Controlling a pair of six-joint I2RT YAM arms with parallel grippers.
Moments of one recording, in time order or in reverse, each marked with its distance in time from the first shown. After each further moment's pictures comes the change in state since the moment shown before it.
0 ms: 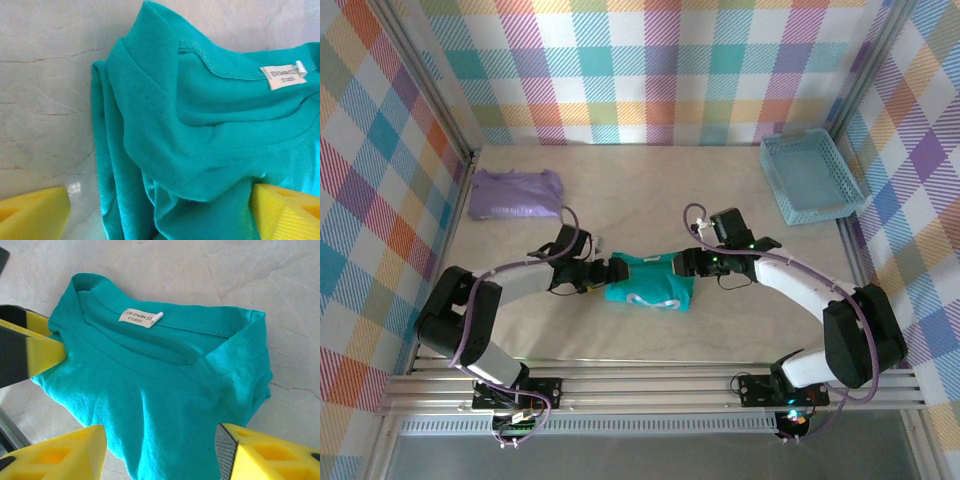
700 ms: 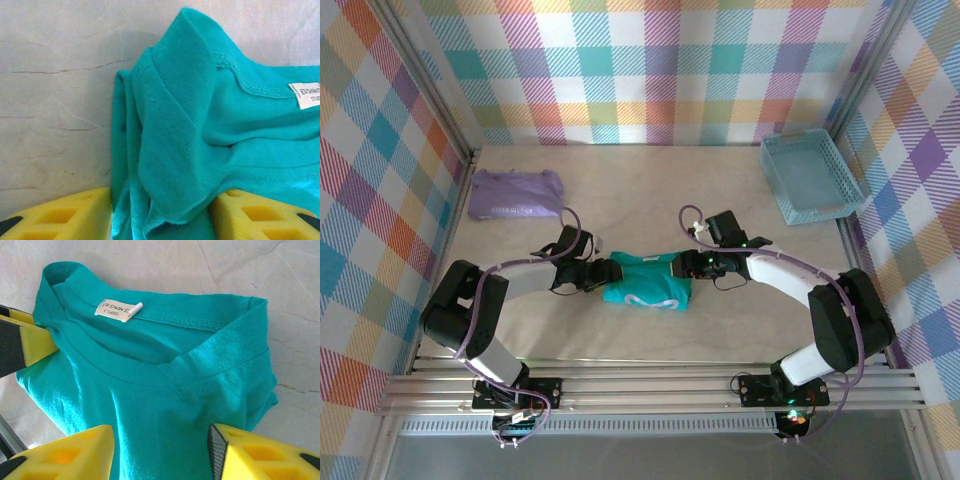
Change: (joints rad) left arm -0.002 0.042 -0.003 0.053 -0.015 -0.050; right arm 0.000 0.101 -0.007 0.049 -0.022 0.037
